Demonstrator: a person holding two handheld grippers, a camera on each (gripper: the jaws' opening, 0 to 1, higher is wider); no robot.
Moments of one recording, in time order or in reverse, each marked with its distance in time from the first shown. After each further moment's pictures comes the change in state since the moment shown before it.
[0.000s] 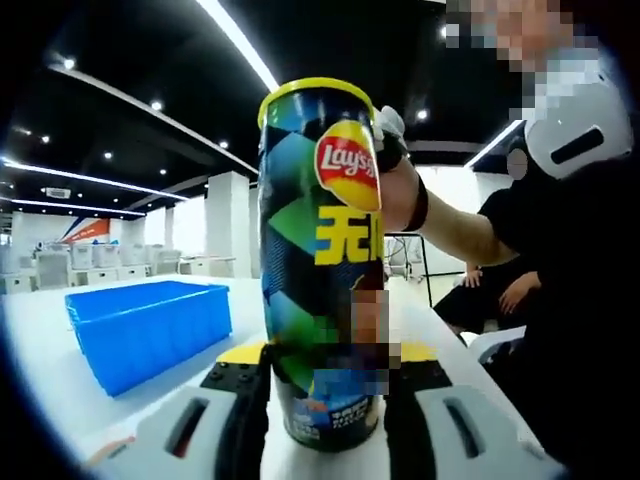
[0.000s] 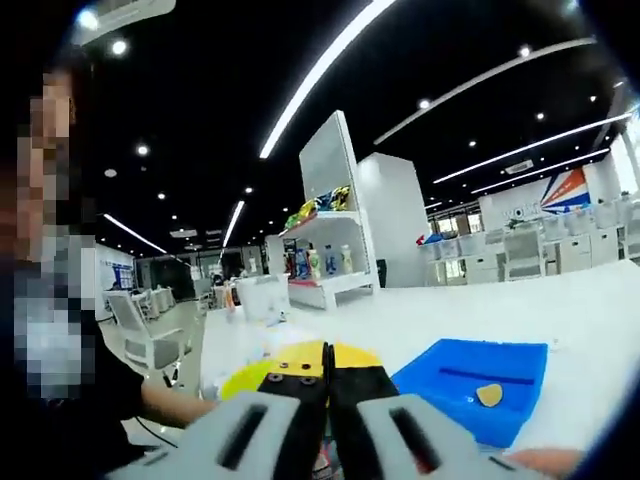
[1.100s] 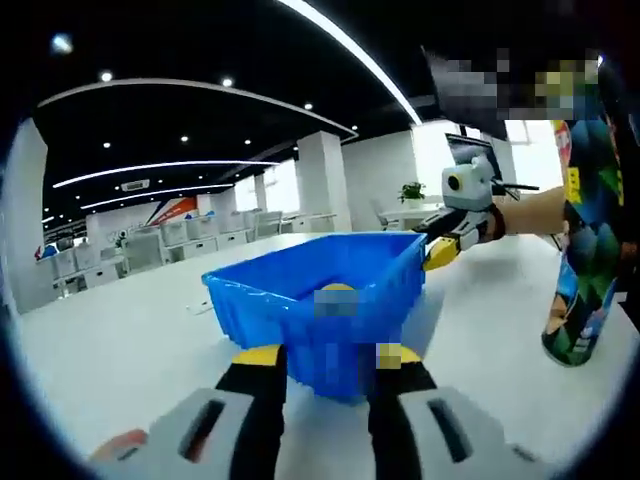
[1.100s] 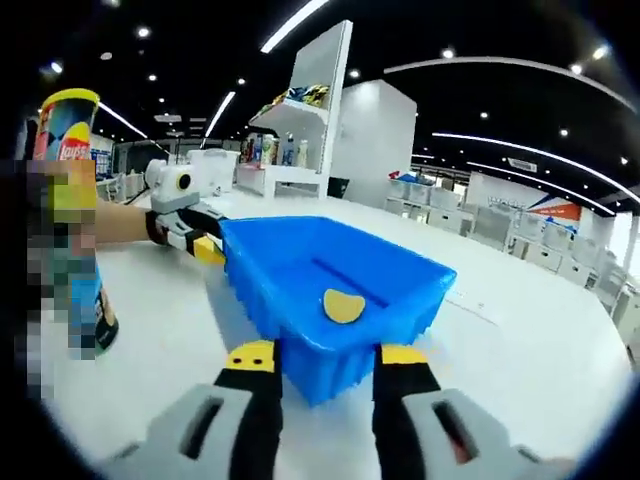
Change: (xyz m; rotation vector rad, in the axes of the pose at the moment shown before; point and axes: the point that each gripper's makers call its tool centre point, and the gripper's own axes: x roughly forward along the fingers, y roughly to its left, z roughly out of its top) left arm -0.029 0.210 -0.031 0.054 0.215 0.441; right arm -0.007 -0.219 -0.149 -0.291 0.387 -0.117
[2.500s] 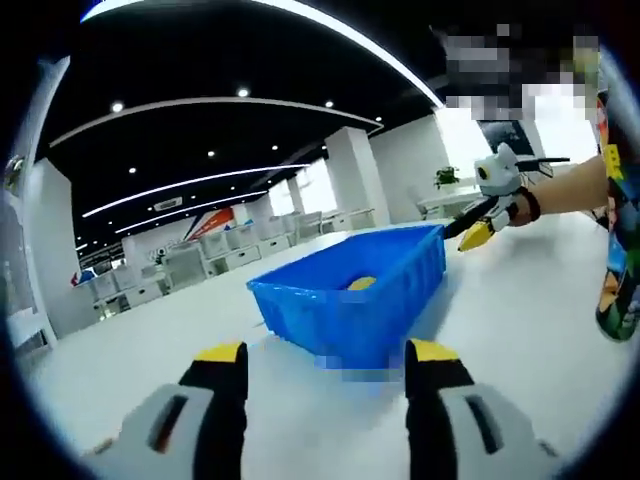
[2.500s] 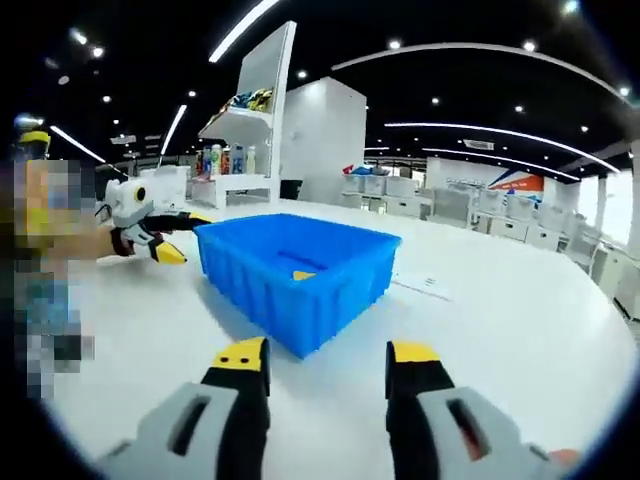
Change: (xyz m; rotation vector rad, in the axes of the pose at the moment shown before) left arm -0.018 0.044 0.012 0.064 0.002 0.187; right arm -0.025 -0.048 -0.012 0.164 -0.005 -0.154
